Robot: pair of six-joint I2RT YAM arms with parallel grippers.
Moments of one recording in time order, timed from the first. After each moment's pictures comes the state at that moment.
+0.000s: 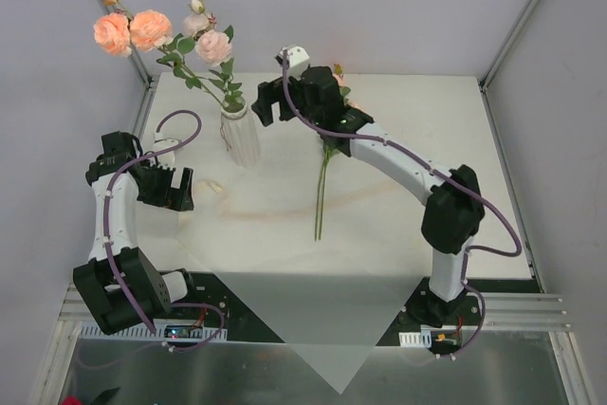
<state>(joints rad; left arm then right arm) 0.39 1.20 0.98 -1.02 0.44 0.54 0.79 1.95 1.78 -0.01 -0.07 0.16</state>
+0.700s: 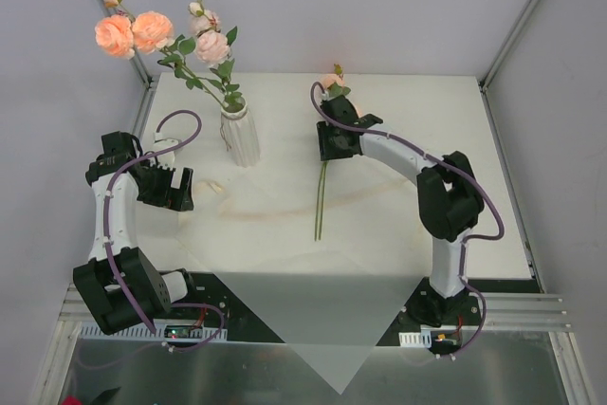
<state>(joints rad) 0.39 1.20 0.98 -1.02 0.44 0.55 0.62 1.95 1.54 -0.56 0.11 0.37</state>
